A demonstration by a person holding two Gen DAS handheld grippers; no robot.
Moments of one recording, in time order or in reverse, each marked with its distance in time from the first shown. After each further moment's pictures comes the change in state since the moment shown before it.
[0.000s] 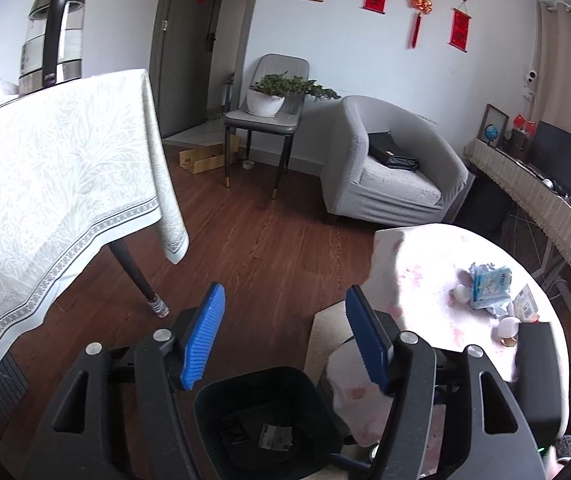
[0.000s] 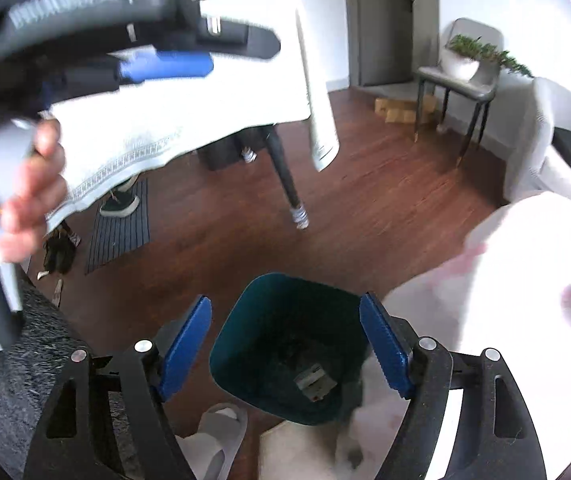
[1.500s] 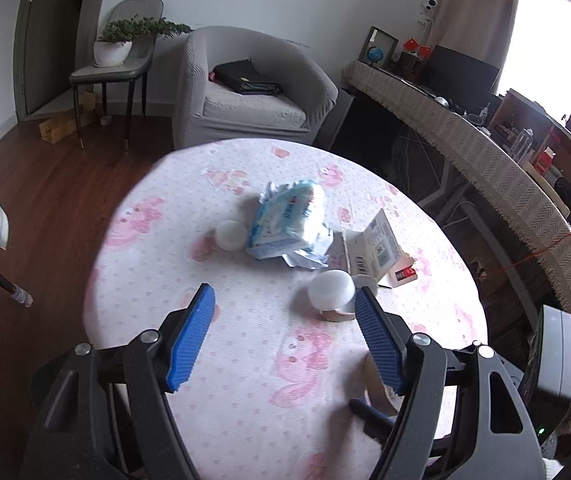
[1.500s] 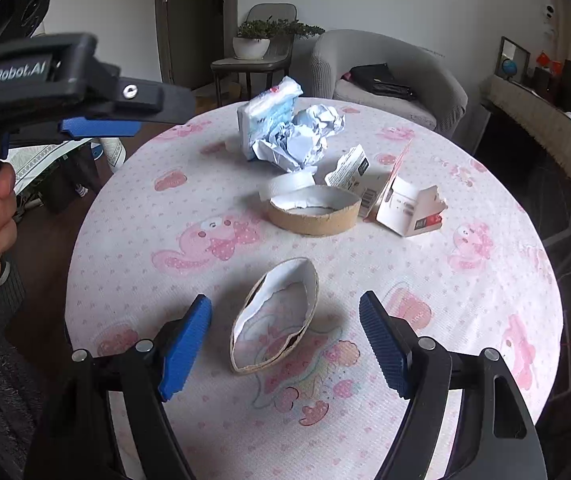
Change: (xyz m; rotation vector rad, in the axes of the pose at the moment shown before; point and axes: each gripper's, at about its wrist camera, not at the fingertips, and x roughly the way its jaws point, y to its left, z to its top) left arm 0.075 -0.229 -0.043 0.146 0.247 -0.399; right arm -0.137 -0.135 -0.148 0.366 -0.011 -0.507
